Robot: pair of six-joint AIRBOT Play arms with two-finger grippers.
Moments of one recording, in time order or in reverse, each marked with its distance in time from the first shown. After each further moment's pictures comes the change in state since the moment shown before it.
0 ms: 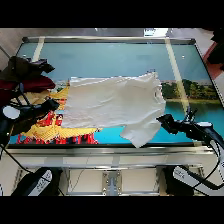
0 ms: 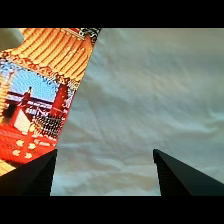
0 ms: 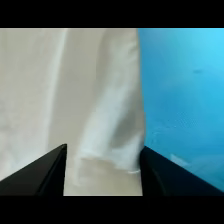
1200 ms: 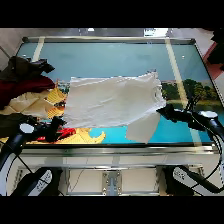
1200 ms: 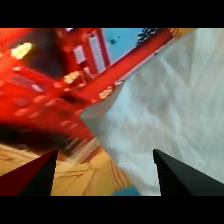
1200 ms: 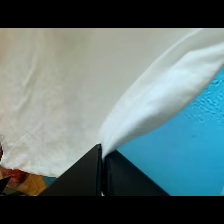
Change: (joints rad) left arm 0.000 -0.013 -0.326 -0.105 0.079 -0.473; right arm 0.058 0.047 0.164 0.093 0.148 -0.065
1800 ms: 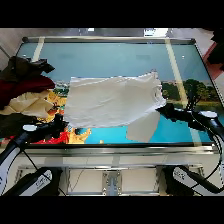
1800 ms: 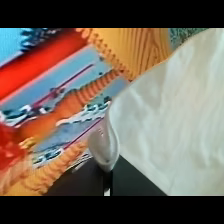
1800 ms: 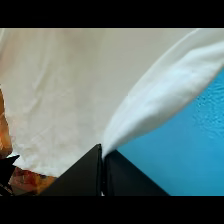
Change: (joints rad) left arm 0.001 -0.162 -0.025 -0.396 0.146 0.327; right arm 0.000 0.003 0.003 0.040 0.013 -0.004
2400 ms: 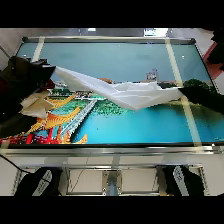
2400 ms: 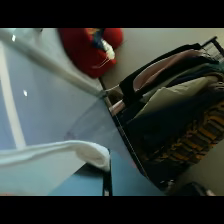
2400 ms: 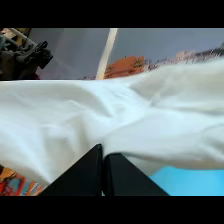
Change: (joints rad) left arm 0.000 0.309 0.581 -0.523 -0.309 0.885; right arm -0.178 0.481 0.398 -0.062 0.303 0.116
